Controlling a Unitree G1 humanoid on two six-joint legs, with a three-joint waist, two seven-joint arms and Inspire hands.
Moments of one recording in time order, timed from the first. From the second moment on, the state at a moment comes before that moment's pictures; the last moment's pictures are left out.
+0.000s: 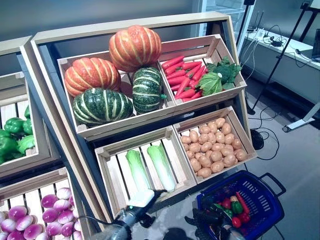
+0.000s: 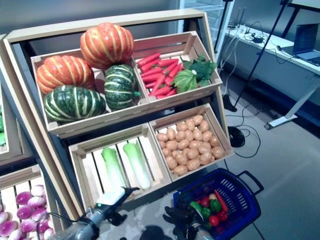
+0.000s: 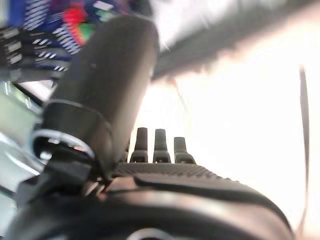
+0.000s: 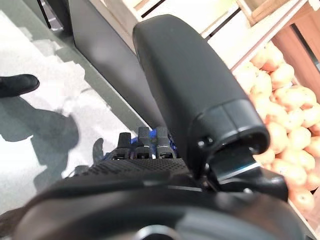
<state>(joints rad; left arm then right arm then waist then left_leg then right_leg) -0.09 0.63 -0.67 0.78 0.89 -0.40 0.58 0.00 -0.22 0.36 0.99 0.79 -0.11 0.03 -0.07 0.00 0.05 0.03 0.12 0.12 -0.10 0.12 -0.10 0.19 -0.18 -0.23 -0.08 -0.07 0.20</state>
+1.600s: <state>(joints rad) -0.94 1.01 -0.96 0.83 1.05 -0.21 0.50 -0.42 -0.56 0.32 0.75 1.00 0.00 0.05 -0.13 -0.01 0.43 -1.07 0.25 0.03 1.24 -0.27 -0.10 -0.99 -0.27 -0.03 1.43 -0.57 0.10</state>
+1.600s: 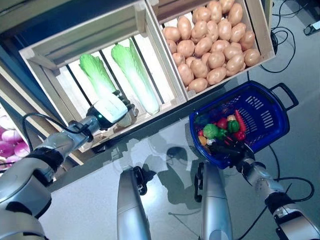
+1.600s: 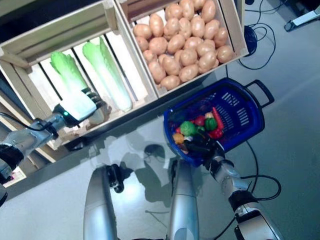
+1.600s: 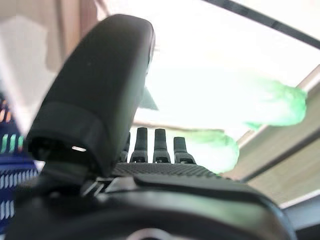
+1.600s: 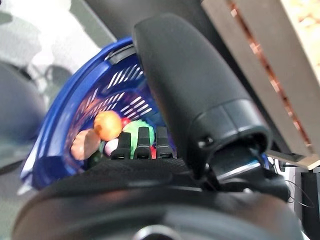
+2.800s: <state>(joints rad) -1.18 1.07 -1.02 0.78 0.93 -0.26 0.25 -0.39 -0.65 0.24 0.54 1.15 -0.03 0.02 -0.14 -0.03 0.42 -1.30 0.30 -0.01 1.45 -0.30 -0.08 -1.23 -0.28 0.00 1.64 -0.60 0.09</state>
